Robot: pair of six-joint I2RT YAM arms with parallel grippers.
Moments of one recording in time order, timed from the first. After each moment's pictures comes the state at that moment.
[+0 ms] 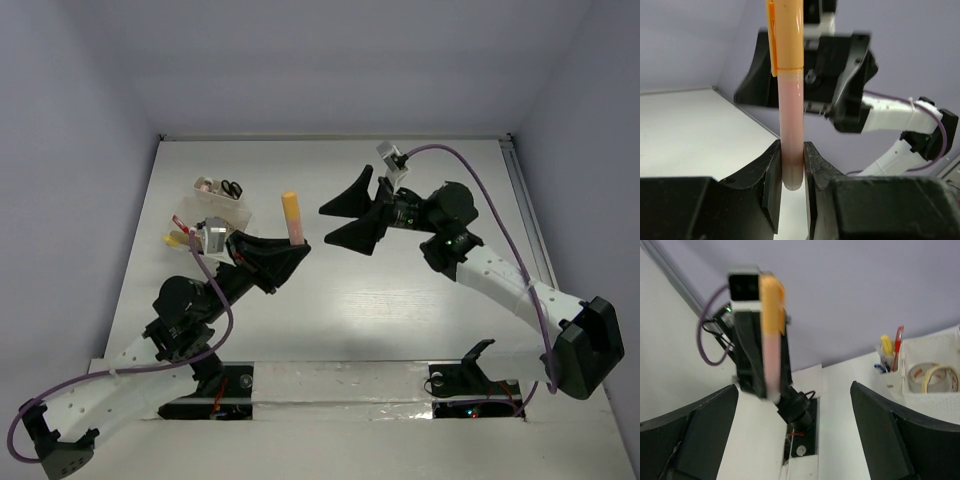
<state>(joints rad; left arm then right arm) -0.88 0.52 0.54 0.38 0.05 -0.56 0.66 1.26 0.95 0.72 -0.83 0.77</state>
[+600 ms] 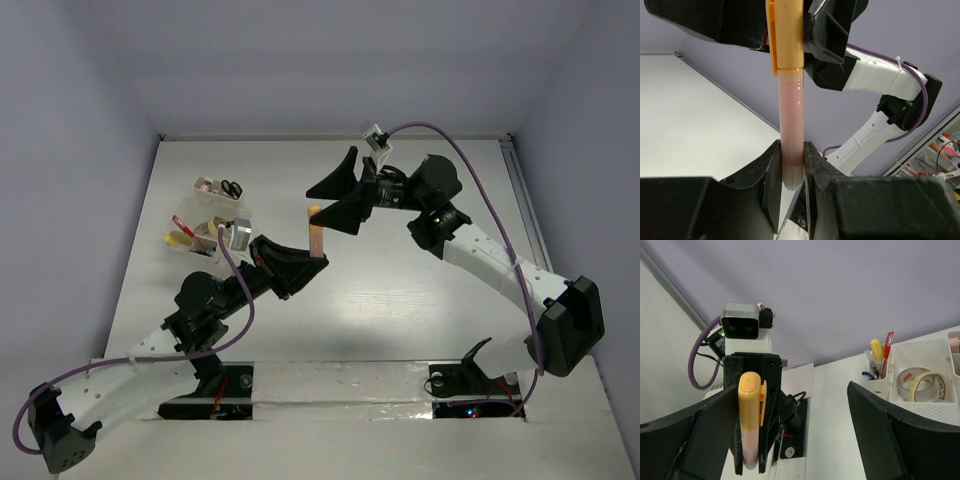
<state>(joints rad) -0.88 0.61 0.45 0.51 0.19 -0.67 0.66 1.40 1.18 0.61 -0.88 0.70</state>
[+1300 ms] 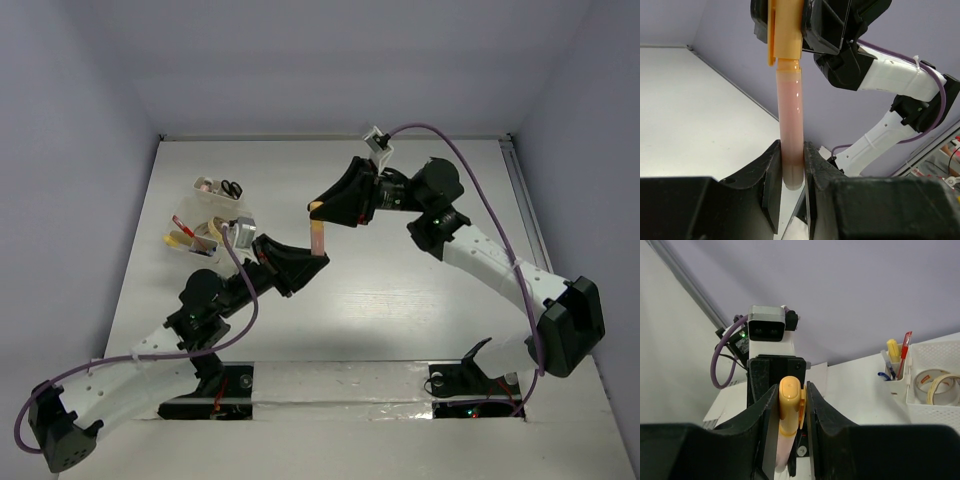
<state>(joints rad) -0.88 0.63 0.45 0.50 0.16 -0.67 0.66 1.40 1.17 0.66 -0.92 0.76</state>
